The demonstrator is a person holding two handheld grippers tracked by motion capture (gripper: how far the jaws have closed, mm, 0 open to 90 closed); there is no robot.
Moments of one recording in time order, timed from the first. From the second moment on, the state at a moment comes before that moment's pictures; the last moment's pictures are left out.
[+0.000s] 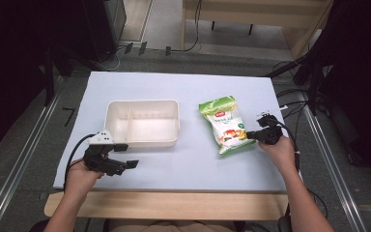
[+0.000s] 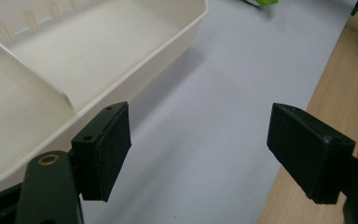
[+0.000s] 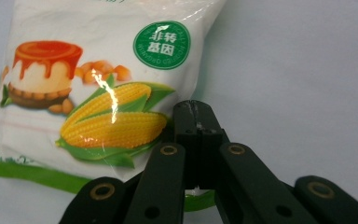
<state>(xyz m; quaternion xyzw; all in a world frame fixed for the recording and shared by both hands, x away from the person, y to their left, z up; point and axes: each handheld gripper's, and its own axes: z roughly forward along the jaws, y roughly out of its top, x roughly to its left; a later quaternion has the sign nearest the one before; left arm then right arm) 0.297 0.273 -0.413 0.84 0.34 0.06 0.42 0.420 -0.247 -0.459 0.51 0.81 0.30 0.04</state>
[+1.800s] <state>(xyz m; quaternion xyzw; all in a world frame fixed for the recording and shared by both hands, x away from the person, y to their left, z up) 0.270 0.289 -0.415 0.83 0.38 0.07 0.41 0.467 -0.226 -0.440 0.51 0.78 0.35 0.07</state>
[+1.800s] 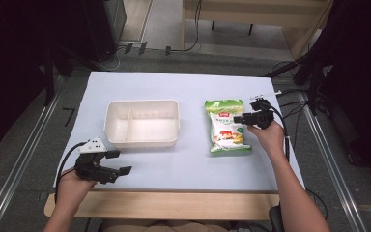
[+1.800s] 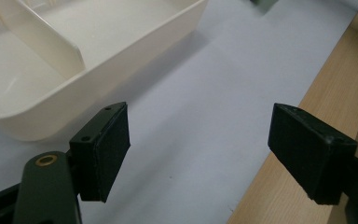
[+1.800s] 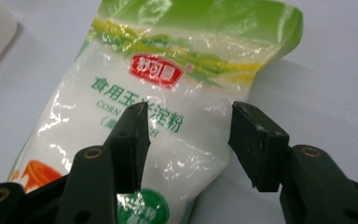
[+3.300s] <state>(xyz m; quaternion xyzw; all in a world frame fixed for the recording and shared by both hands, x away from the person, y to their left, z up) 0.271 0.288 -0.415 0.83 0.37 0.07 0.41 0.492 -0.200 -0.440 0.50 0.79 0.36 0.03</state>
